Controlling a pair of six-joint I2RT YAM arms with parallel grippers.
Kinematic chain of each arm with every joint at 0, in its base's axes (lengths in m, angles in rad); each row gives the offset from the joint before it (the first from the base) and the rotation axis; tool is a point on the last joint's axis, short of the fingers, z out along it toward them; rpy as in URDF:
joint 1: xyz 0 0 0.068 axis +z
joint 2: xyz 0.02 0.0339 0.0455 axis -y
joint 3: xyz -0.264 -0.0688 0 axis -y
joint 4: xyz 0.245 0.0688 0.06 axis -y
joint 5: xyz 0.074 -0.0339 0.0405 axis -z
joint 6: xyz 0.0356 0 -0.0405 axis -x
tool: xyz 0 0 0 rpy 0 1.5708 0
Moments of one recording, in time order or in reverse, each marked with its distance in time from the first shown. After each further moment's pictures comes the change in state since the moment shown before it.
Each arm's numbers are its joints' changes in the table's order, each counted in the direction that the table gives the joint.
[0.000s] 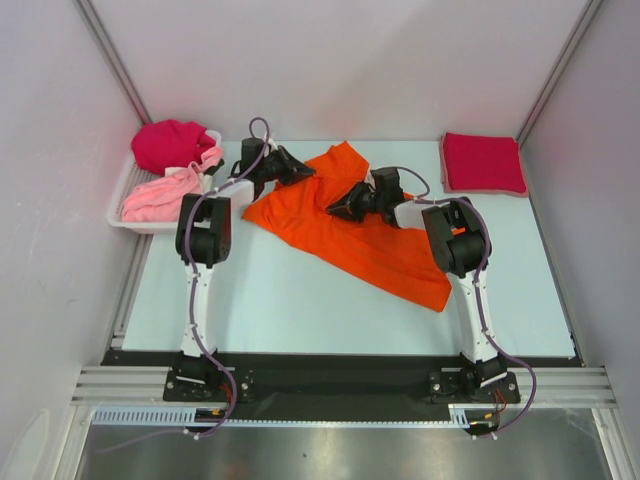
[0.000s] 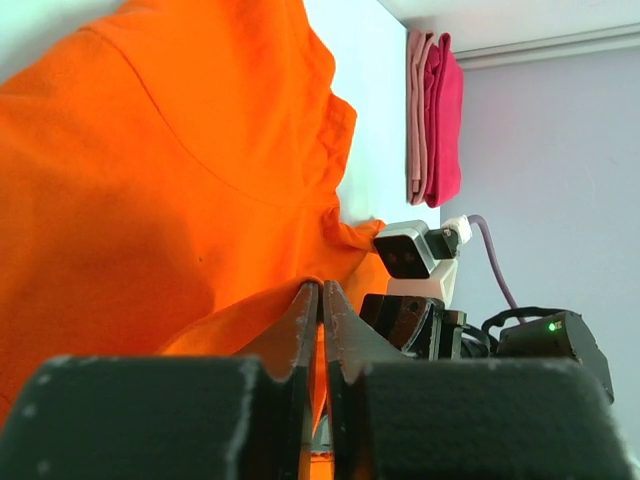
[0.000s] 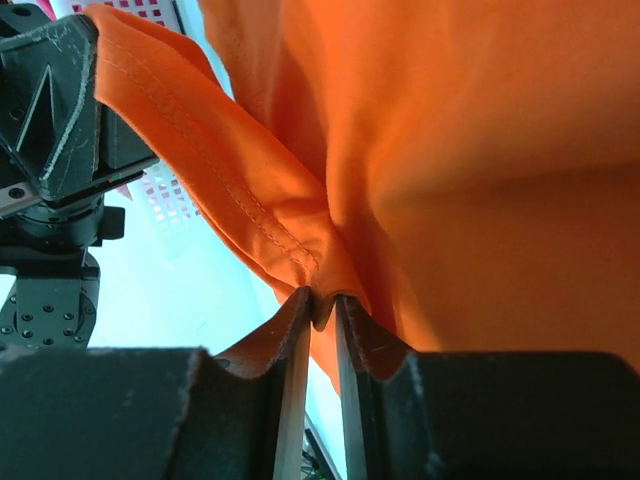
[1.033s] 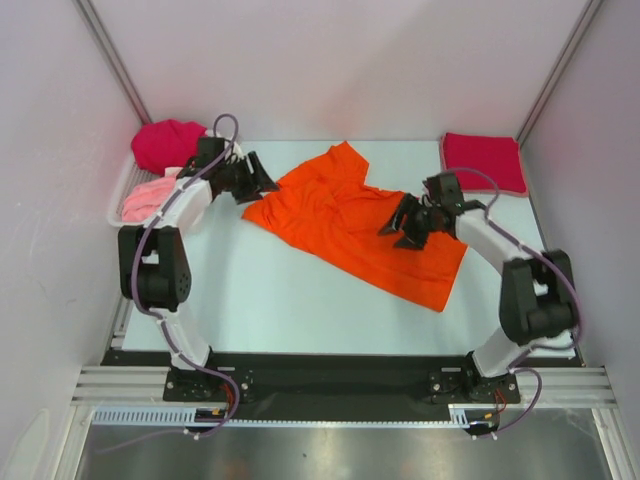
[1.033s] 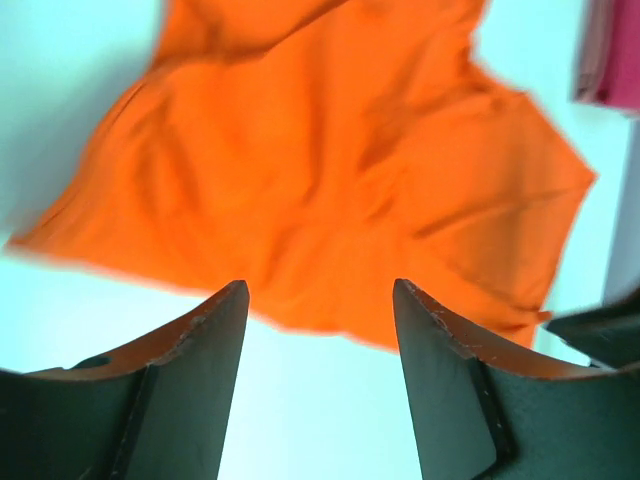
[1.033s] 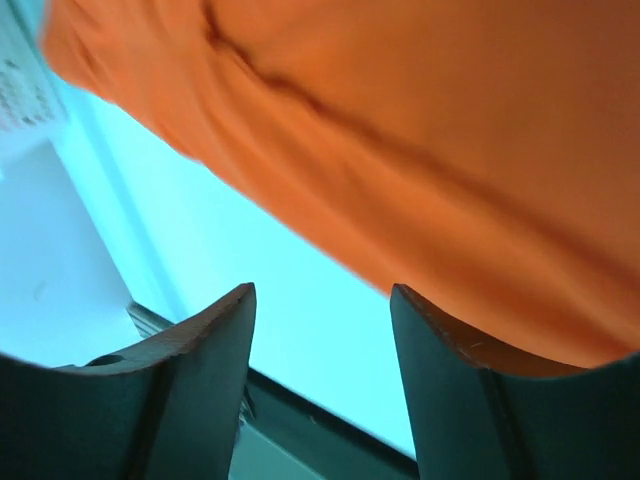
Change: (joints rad) left arm 0.088 0.577 -0.317 -0.635 -0.217 -0.503; right arm -0.134 0.690 -0.370 -0.719 0.186 0.450
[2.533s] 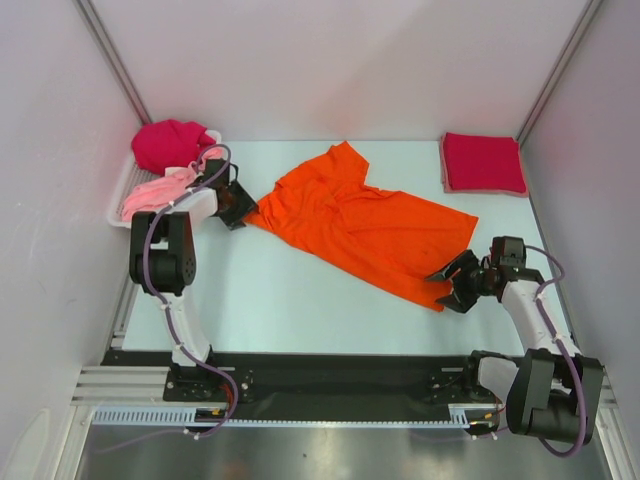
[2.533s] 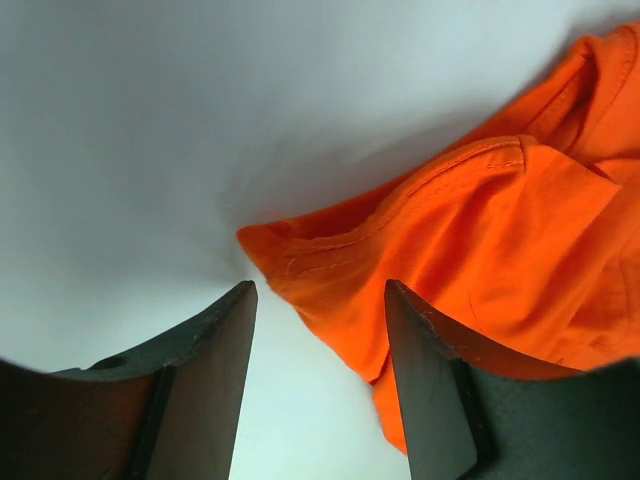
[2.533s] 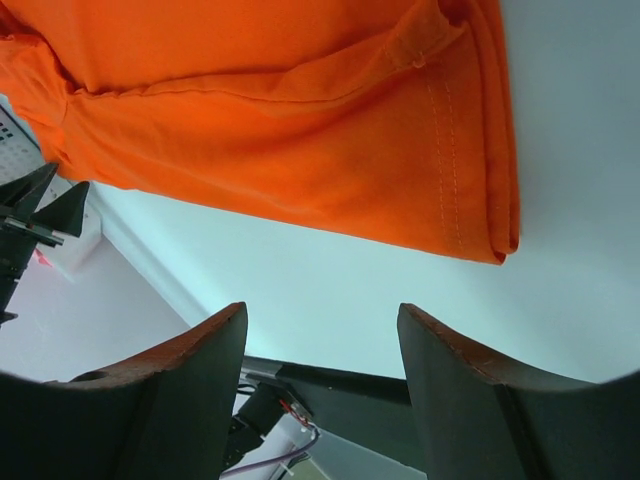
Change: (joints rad) left arm 0.044 -0.118 -0.134 0.027 -0.391 0.280; right arm -0.398 0.587 -0.572 -0.204 -0.096 -0.083
